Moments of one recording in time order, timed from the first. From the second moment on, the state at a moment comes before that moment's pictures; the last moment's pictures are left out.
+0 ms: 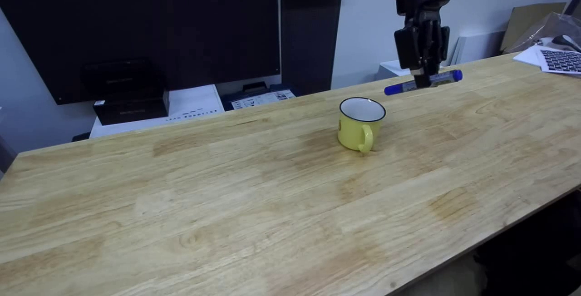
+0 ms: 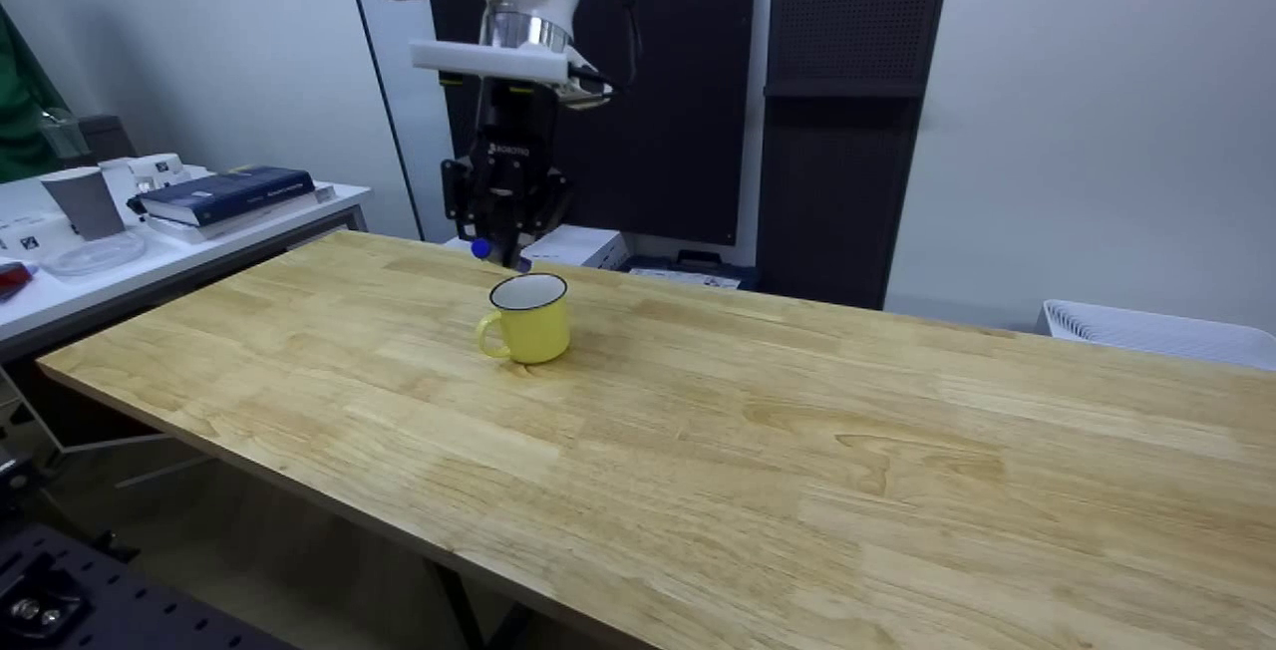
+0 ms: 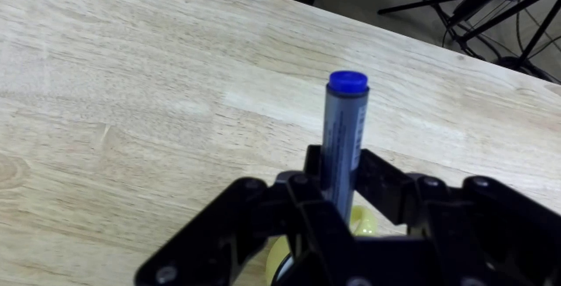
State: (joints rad) arm -0.05 0.44 -0.02 -1.97 0.02 1.94 -0.28
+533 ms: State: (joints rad) arm -0.05 0.61 0.00 -1.79 0.02 1.86 -0.27
